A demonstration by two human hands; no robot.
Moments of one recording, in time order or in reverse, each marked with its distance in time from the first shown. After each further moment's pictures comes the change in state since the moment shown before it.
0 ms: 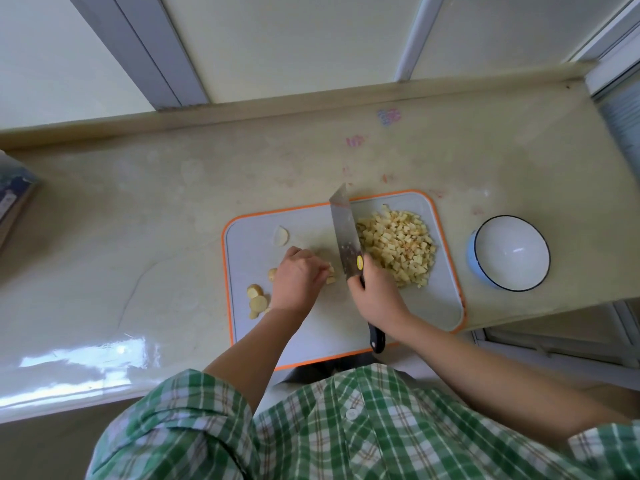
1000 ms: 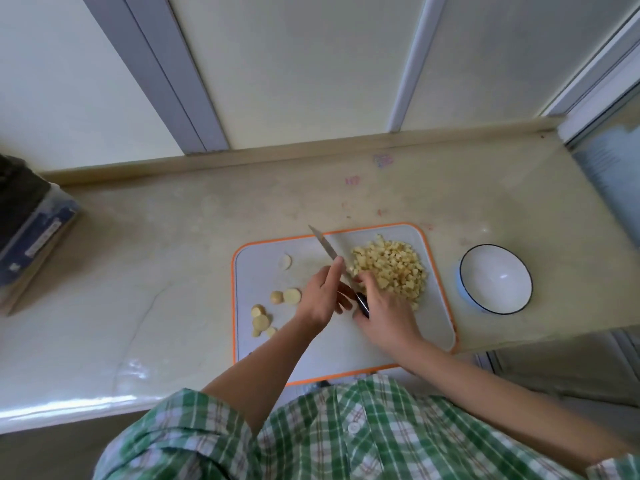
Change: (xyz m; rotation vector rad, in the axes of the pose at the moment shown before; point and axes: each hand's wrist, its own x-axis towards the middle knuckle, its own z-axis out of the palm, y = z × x) left_hand 0.001 0.061 -0.016 -0.855 -0.214 -0.479; right_hand -0.024 0.000 -0.029 -0.340 0.070 -0.206
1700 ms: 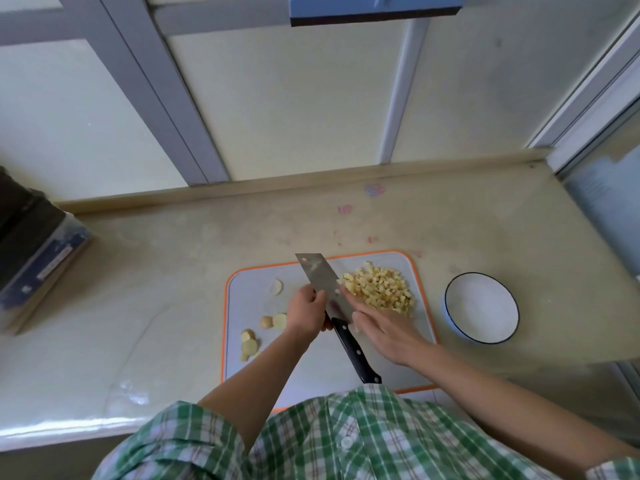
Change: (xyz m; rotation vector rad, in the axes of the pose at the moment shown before) left_hand 0.009 0.018 0.013 0.111 0.199 -0.036; right_hand 0.014 0.043 -0.035 0.220 -0.355 -0.093
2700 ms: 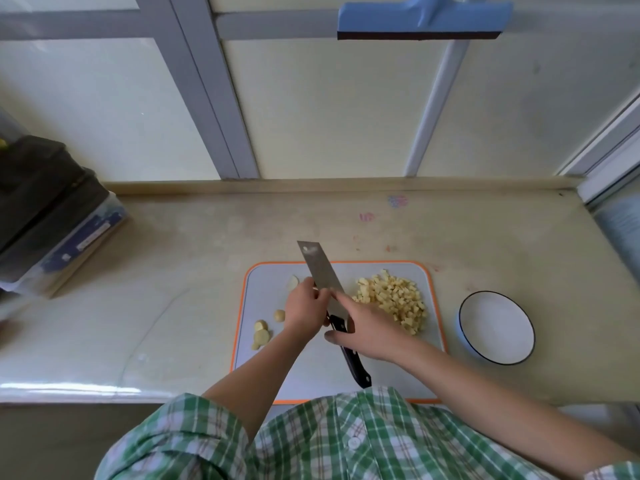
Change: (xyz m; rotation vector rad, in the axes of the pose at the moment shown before) left_hand -0.008 -0.002 -0.020 0.205 0.167 0.088; right_hand 0.023 -0.048 0.005 -0.050 -0.072 -0.060
